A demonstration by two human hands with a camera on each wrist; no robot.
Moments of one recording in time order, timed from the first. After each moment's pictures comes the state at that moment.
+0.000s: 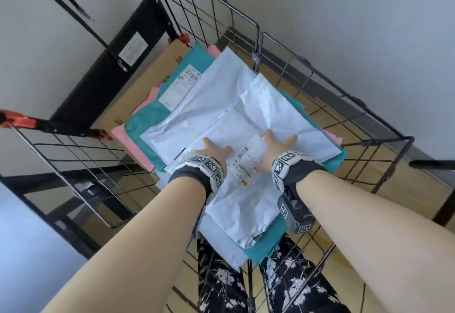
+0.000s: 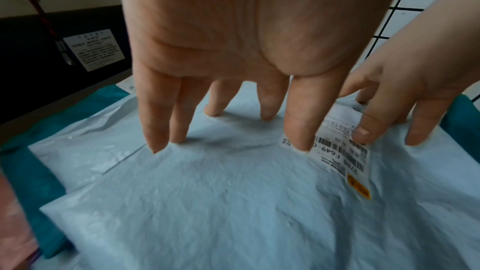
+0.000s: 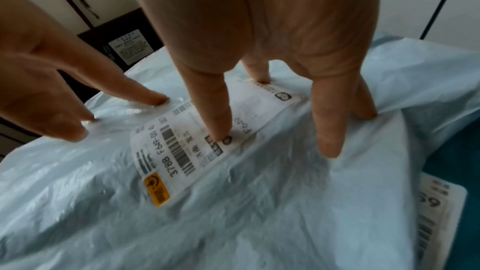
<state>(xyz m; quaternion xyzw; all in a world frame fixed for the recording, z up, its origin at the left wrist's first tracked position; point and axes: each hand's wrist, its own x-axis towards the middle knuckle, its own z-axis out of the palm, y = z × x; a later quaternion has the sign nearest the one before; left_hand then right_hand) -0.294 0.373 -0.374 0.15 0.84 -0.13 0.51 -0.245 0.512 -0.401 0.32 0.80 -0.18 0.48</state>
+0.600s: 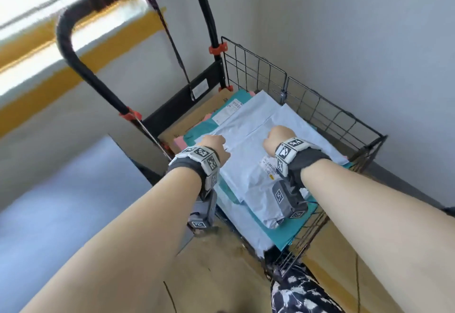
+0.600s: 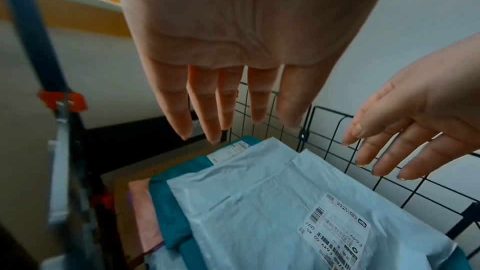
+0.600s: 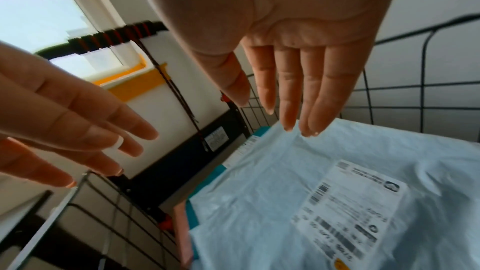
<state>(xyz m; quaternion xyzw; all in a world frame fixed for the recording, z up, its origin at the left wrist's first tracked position) -0.229 0.269 -0.212 0.11 0.94 0.04 0.31 -0.205 0.424 -0.231 0.22 0.91 -0.22 0.26</state>
